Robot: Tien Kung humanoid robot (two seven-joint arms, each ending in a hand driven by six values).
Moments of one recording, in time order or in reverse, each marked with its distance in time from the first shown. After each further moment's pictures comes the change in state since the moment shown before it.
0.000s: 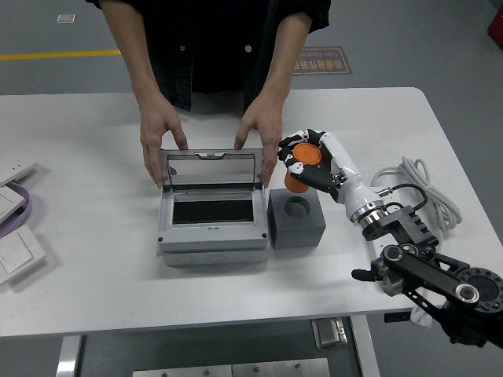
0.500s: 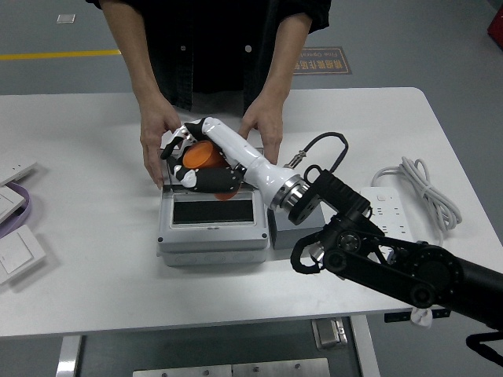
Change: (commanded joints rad) left arm 0.003 0.016 -0.002 0.001 0.003 0.000 0.011; right arm 0.314 0.184 -0.178 0.092 -0.439 0.190 -0.448
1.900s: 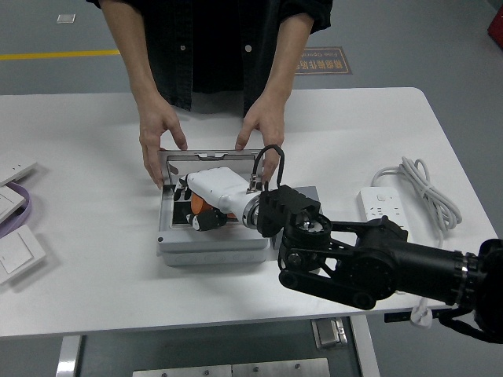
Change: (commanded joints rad) left arm -0.003 0.005 0.026 -0.001 -0.011 -0.015 0.023; right arm 0.109 0.119 -0.237 -0.326 -0.325 0.130 -0.159
